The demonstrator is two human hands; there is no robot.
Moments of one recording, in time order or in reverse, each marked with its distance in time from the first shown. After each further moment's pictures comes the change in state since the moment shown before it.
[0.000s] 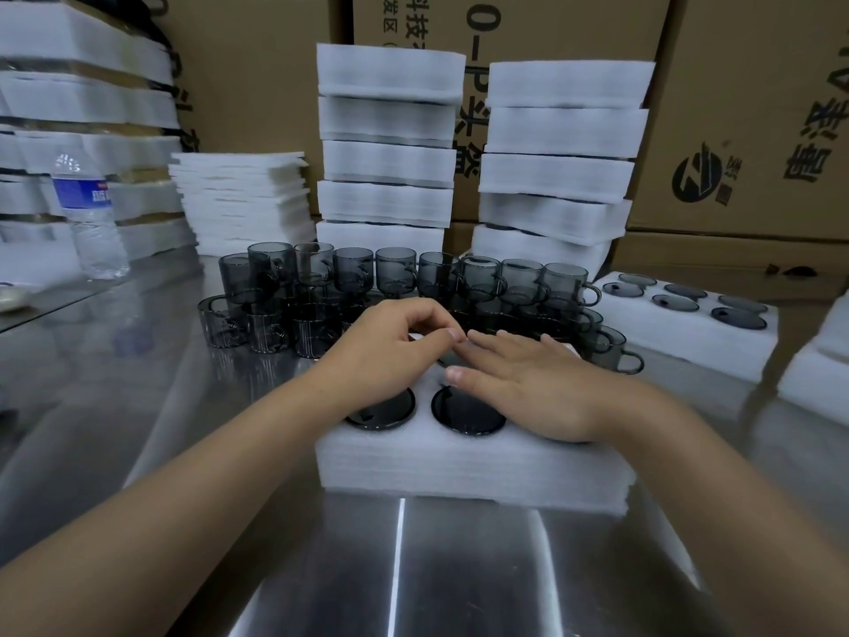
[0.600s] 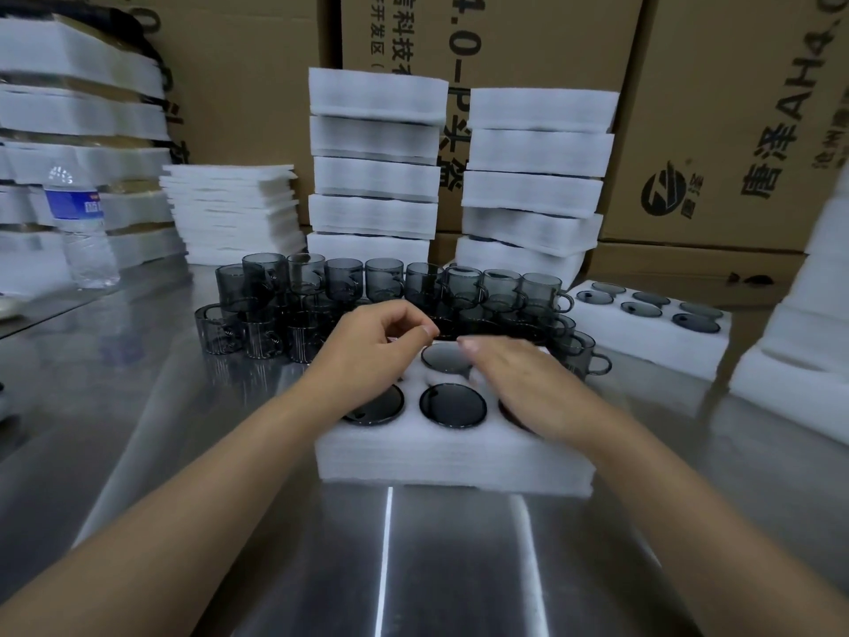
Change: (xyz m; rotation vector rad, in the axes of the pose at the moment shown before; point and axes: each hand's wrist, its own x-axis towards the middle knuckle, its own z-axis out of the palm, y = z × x) left_hand -0.010 0.006 -0.003 -0.073 0.128 -0.058; right_hand -0.018 -0.001 0.010 0.350 0.363 -0.004
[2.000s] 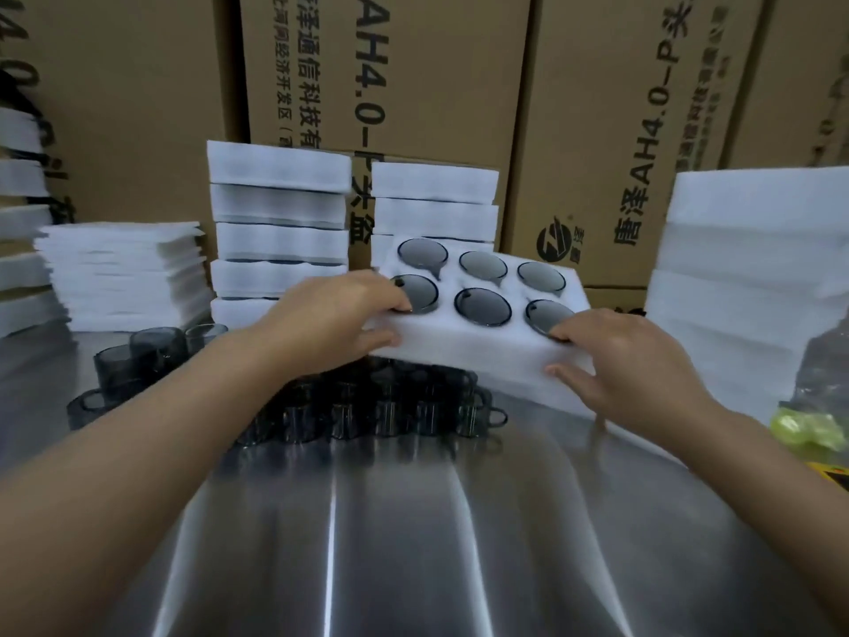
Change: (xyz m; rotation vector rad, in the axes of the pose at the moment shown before) left_hand 0.086 0.086 -0.007 0.772 -0.230 0.528; right_hand -0.060 0.056 -0.148 -0.684 0.482 -0.067
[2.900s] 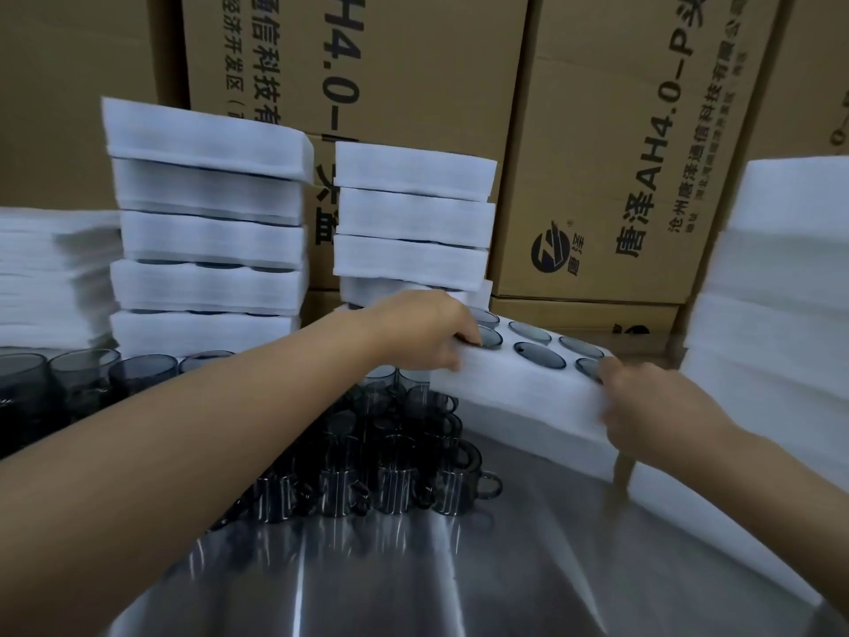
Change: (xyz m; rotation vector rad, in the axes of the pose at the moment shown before) left_hand 0.156 -0.002 0.099 -0.020 -0.274 0.179; right_hand 0.052 0.081 0.081 -0.300 -0.500 0.343
